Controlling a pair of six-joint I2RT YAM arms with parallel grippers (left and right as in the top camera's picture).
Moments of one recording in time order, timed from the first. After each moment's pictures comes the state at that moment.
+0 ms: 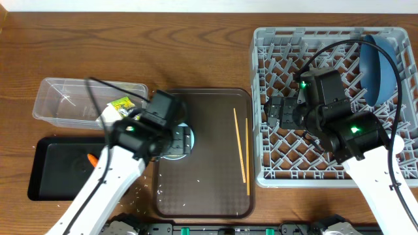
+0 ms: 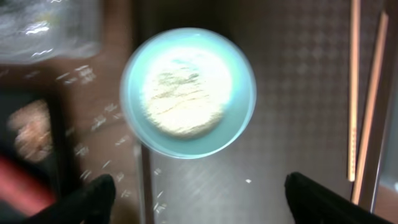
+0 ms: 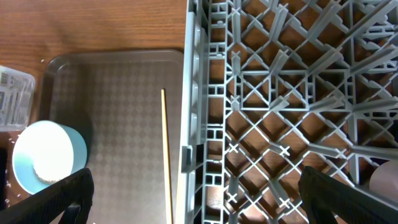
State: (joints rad) left arm -0.46 1.25 1.05 -1.07 -0.02 -0.42; right arm 0.37 1.24 1.23 -0.96 0.00 0.40
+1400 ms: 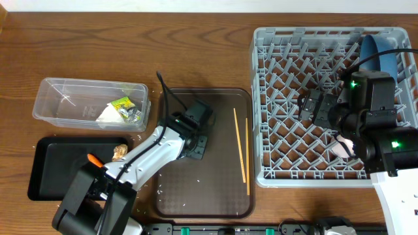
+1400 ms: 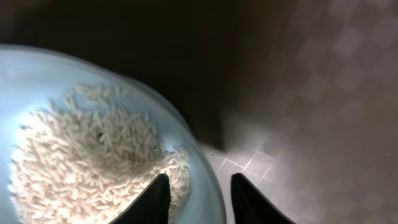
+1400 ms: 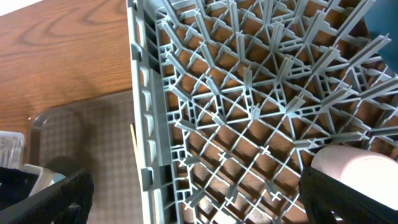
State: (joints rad) left arm -0.57 1.61 0.88 -0.69 -0.03 -0.29; right arm 0.12 1.12 1.23 -0.99 -0.03 0.38
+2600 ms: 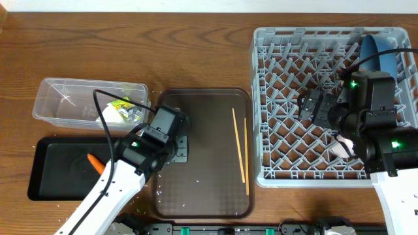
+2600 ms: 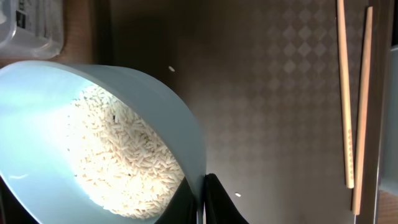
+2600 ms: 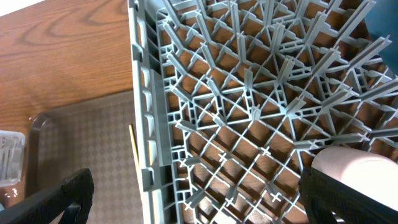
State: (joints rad) left arm -0.51 1.17 0.89 -0.92 -0.03 -0.48; right arm 0.12 1.12 1.23 -0.98 -0.03 0.37
